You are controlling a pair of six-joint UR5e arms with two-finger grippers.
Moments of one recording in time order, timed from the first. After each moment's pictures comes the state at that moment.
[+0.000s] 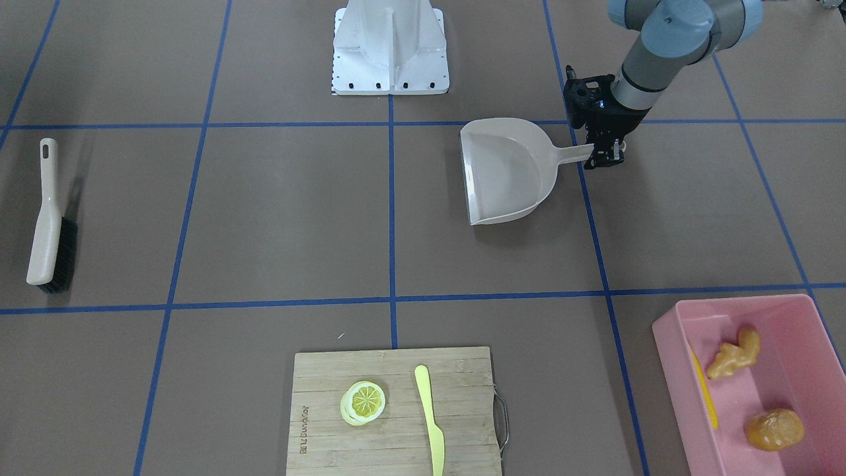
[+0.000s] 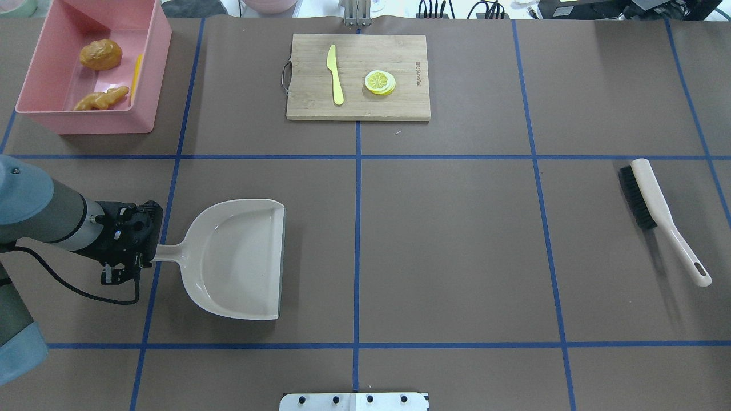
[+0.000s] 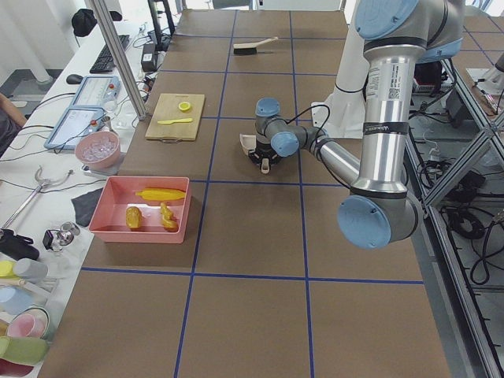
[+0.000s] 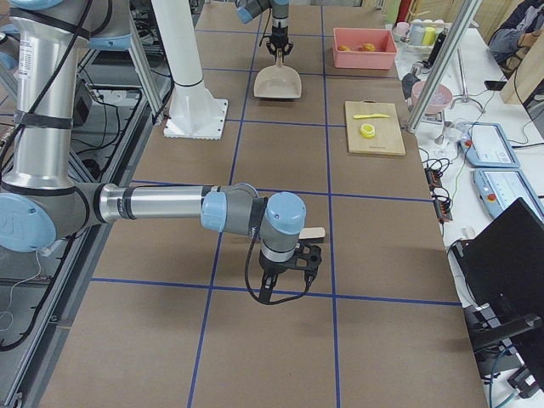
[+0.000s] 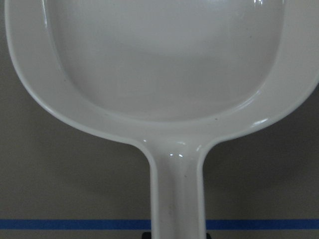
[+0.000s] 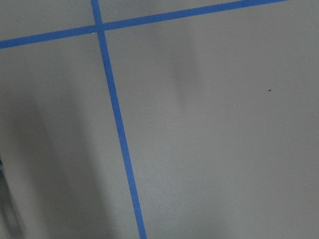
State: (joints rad) left arm -0.64 -1.60 -2.02 -1.81 -2.01 0.47; right arm 1.58 -1.74 1.81 -1.76 2.26 0.11
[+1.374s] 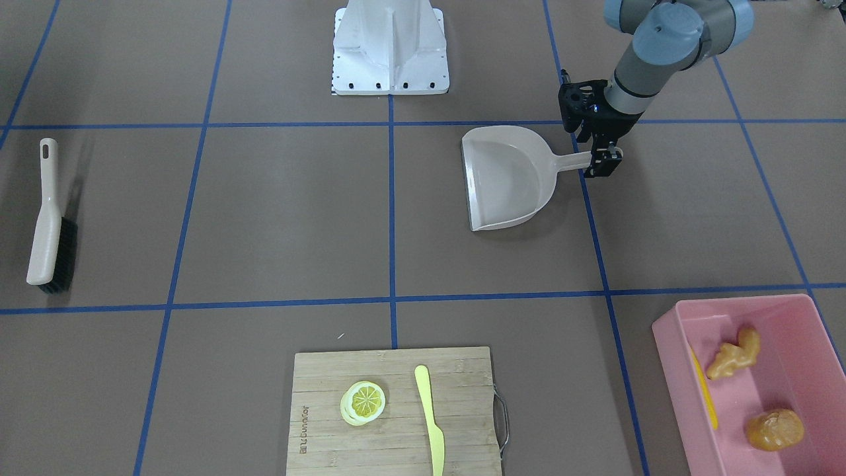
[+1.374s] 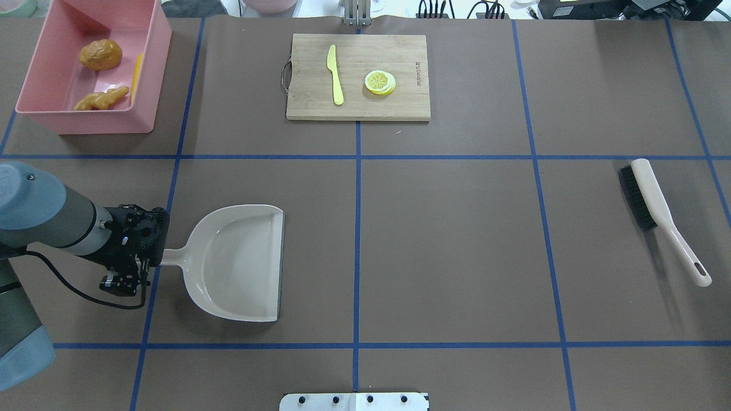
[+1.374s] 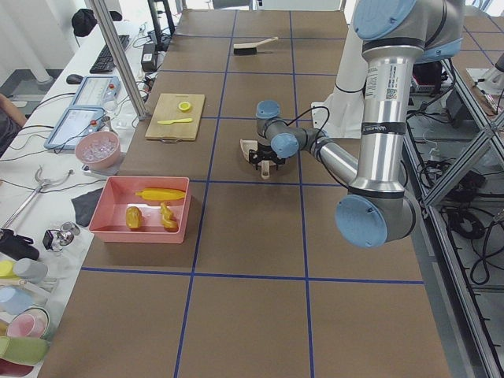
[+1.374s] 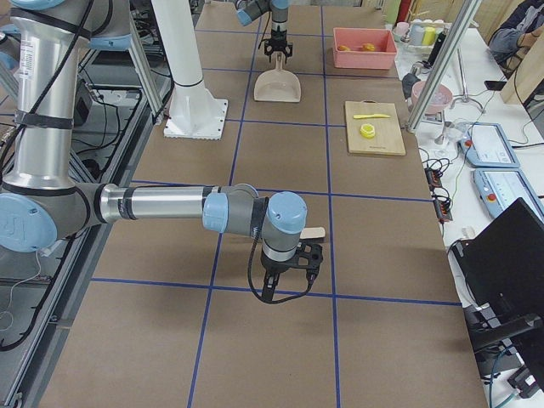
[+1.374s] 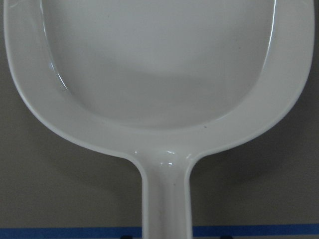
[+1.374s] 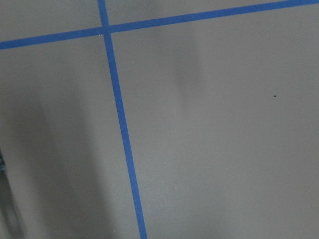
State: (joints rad) left arm -0.62 -1.61 -2.00 -1.81 -2.01 0.47; right arm 1.57 -1.74 1.80 -1.74 2.26 0.11
